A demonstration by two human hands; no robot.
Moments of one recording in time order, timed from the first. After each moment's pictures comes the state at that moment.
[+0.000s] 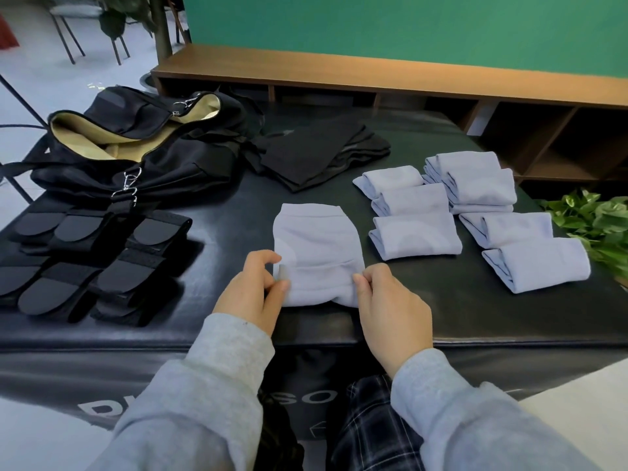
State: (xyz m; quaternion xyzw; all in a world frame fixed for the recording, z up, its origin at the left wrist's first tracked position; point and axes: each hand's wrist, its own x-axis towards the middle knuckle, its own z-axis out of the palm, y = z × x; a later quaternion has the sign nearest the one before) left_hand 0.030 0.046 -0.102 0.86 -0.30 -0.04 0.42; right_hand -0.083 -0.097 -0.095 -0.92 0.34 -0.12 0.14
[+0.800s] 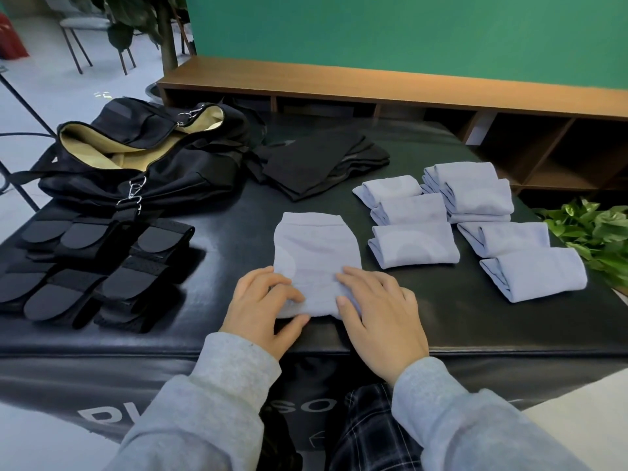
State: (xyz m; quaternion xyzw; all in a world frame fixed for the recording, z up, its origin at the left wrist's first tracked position) left_hand 0.037 0.045 -0.137 0.79 -0.46 0.13 0.39; right_hand -0.081 -0.103 -0.109 -0.96 0.23 -0.11 0.12
